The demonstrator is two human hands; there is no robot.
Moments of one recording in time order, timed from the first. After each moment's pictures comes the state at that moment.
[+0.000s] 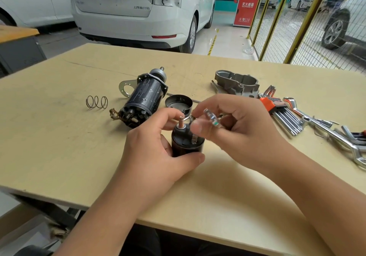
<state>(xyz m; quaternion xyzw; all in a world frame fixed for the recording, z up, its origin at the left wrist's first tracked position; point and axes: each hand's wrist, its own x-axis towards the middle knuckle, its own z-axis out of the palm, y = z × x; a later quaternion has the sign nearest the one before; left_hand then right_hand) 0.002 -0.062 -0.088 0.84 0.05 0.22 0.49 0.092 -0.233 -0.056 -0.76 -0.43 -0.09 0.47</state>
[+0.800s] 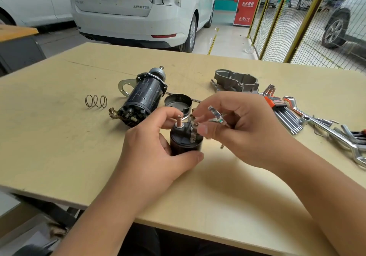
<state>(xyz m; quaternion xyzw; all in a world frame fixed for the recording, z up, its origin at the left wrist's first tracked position) 0.003 -0.060 -0.089 0.84 0.05 0.22 0.48 0.093 -0.238 -0.049 -0.77 -0.42 -0.03 0.47</state>
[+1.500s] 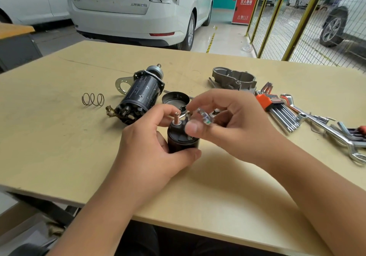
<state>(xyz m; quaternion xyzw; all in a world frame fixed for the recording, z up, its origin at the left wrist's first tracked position) 0.002 -0.061 -0.088 0.84 0.04 0.22 0.49 0.092 -0.233 -0.053 -0.75 -0.41 -0.01 0.52</state>
